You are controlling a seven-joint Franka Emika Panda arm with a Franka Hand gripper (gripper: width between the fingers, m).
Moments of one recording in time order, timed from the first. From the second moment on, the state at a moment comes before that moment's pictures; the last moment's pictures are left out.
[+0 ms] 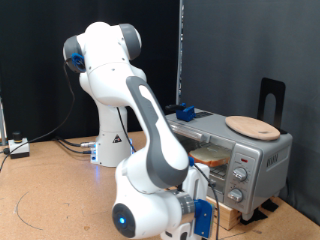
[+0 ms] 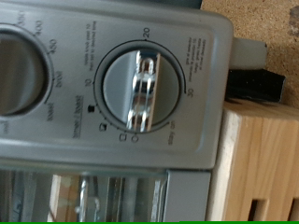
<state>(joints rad) -0.45 0.85 0.37 -1.68 0.82 1.65 -0.22</state>
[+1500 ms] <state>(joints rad) -0.40 0.87 0.43 -1.69 0.89 1.71 -0.22</state>
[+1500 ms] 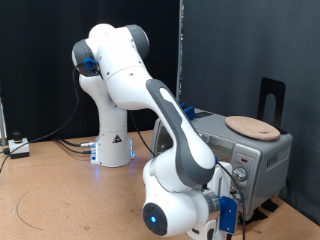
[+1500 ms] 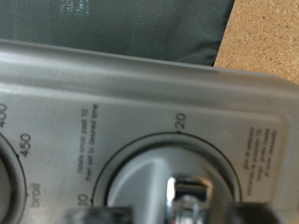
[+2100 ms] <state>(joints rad) -0.41 0.87 0.43 -1.70 0.91 1.71 -0.34</state>
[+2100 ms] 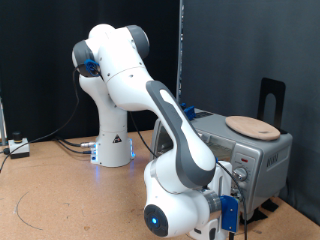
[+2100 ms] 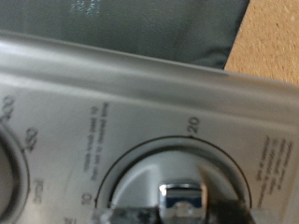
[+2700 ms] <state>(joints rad) -0.43 0.88 0.45 -1.72 0.93 1.72 -0.66</state>
